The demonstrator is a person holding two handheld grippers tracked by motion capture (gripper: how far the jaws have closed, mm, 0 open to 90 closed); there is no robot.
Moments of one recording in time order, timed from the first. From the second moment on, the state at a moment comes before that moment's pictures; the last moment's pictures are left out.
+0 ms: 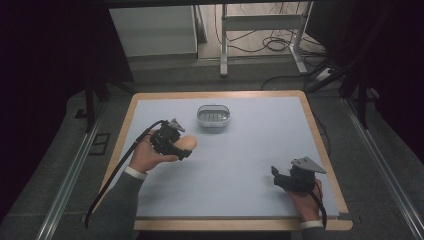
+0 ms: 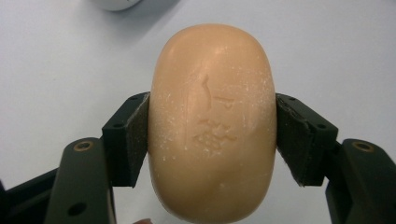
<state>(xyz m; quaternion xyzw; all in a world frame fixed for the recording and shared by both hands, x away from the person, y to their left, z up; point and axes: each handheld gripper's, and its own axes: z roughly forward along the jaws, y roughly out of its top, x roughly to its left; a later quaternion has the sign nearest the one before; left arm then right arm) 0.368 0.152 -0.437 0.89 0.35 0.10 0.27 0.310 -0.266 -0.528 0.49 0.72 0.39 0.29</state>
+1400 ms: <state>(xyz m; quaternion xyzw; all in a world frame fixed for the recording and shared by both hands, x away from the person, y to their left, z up) 0.414 0.140 -0.427 0.89 0.35 0.09 0.27 0.310 -0.267 -0.528 0.49 0.72 0.39 0.29</state>
